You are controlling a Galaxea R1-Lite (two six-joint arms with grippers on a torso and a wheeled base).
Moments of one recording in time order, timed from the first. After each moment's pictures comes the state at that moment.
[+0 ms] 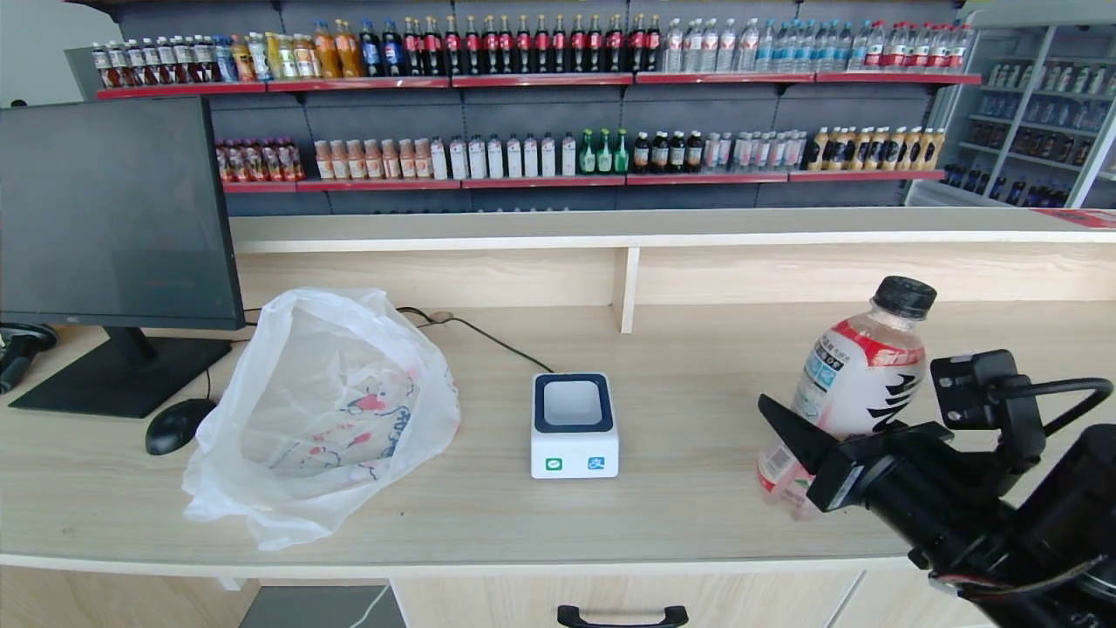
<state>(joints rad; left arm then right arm) 0.00 0.00 0.00 0.00 0.00 0.00 0.57 1.63 -0.16 -1.50 -0.24 0.08</state>
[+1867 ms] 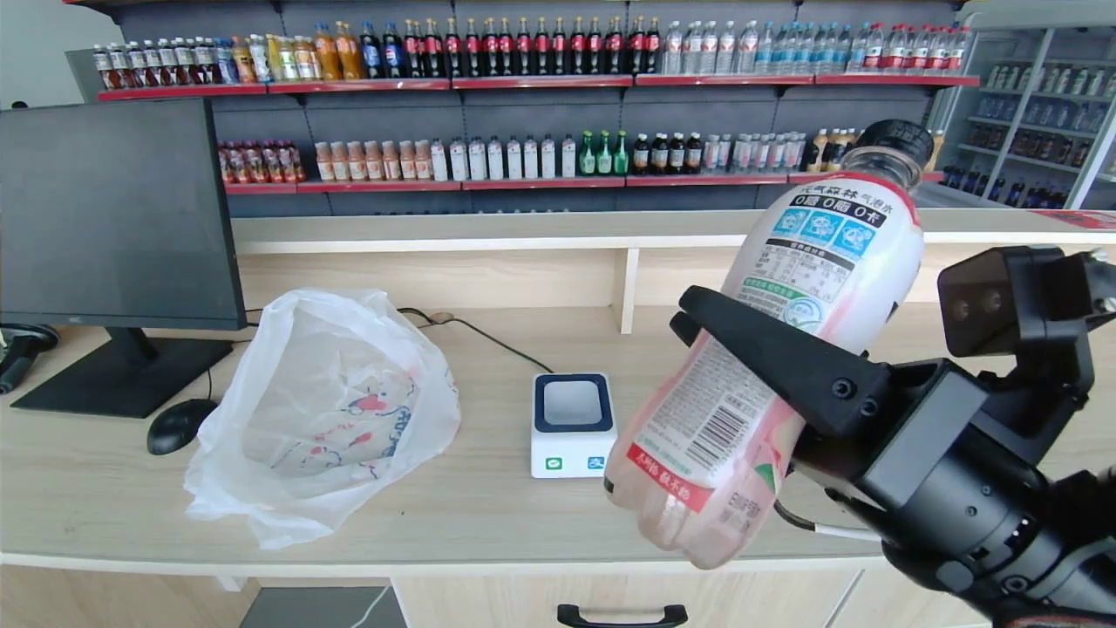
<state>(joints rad) 0.00 0.00 0.00 0.00 0.00 0.00 0.89 1.58 -0.43 -1.57 0.06 0.77</state>
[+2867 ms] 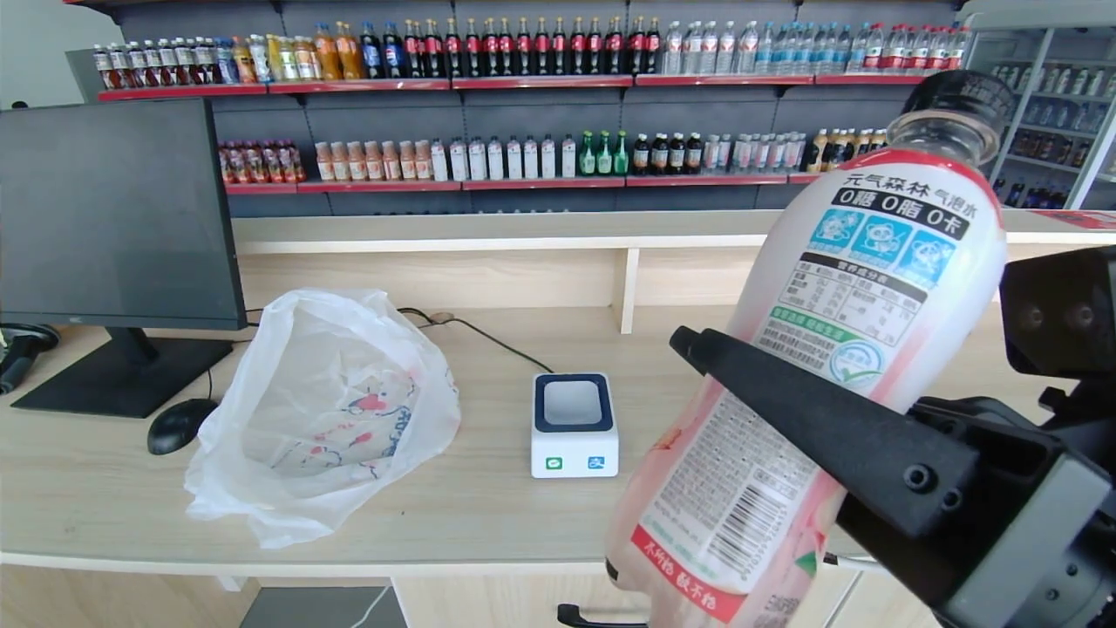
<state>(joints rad) 0.00 0.00 0.00 0.00 0.00 0.00 0.98 1.52 -0.41 -1.57 0.10 0.63</state>
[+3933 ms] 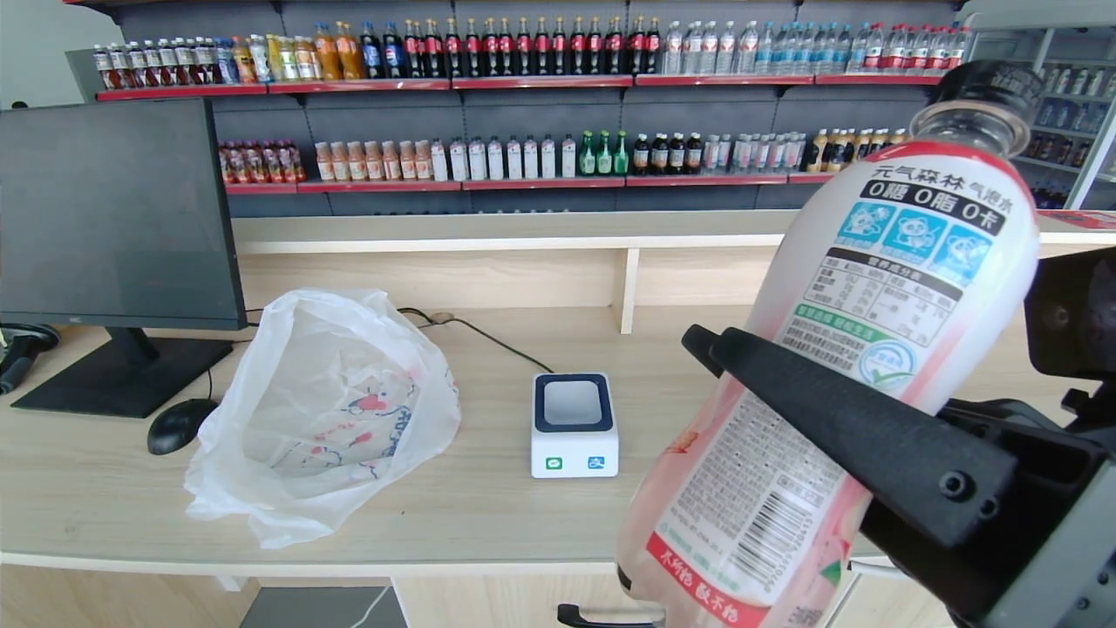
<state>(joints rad) 0.00 0.00 0.00 0.00 0.00 0.00 0.98 1.50 -0.40 -1.57 0.10 0.63</state>
